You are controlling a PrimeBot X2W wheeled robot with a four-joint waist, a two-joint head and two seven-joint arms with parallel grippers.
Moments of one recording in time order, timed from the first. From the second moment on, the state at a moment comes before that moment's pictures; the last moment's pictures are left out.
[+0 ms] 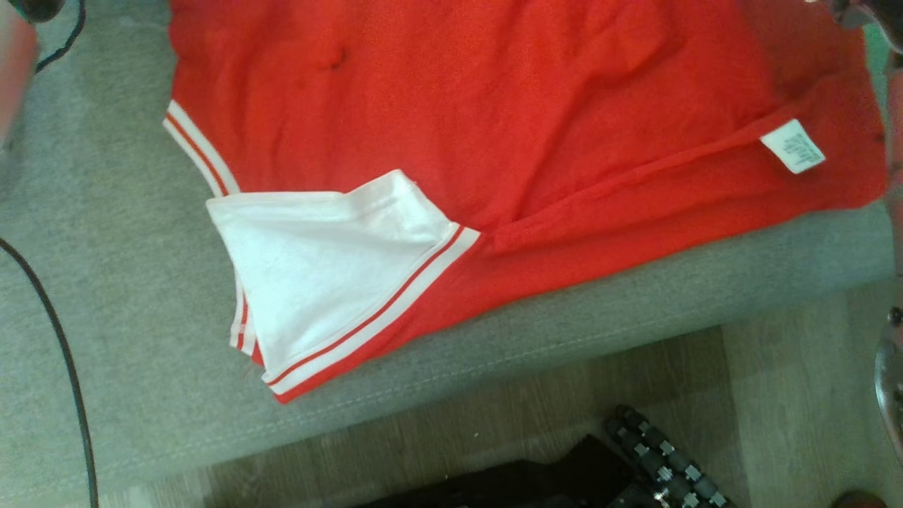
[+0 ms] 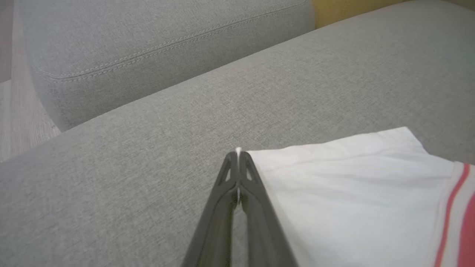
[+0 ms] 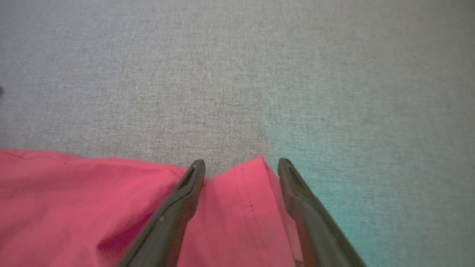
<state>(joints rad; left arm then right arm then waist) -1.43 0.42 -0.89 0.80 -0.75 -0.13 0.16 -1.13 -0.23 0.07 0.51 0.38 0.13 0.67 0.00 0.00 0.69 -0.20</state>
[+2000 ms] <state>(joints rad) -0.84 0.72 -0.89 -0.09 -1.09 0.12 -0.21 -0.82 -0.41 -0.10 0.54 0.48 0.13 0.40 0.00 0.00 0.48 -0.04</state>
